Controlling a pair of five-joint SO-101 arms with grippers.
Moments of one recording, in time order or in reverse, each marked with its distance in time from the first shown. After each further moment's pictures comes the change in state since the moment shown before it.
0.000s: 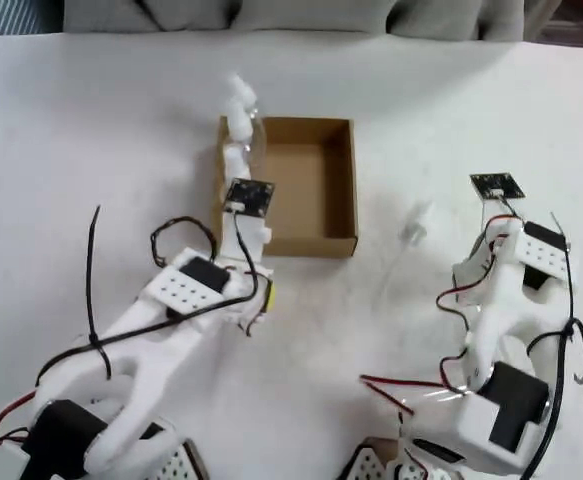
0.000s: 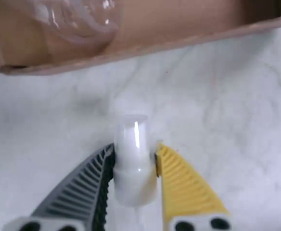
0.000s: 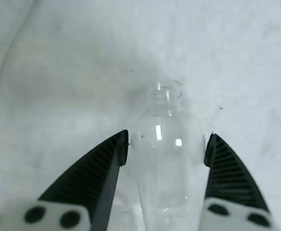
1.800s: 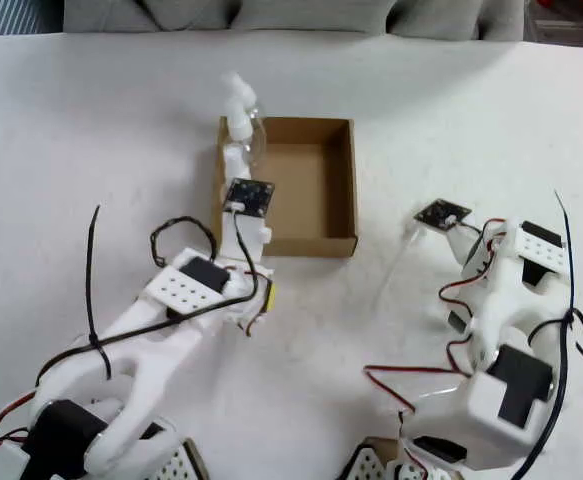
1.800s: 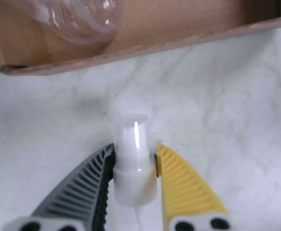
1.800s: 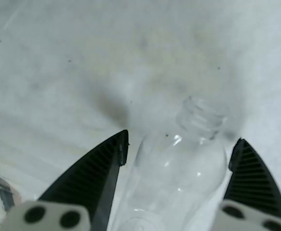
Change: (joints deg) left arm 0.0 0.0 0.0 0.0 0.0; right arm 0.2 6.2 -0.8 4.2 36.3
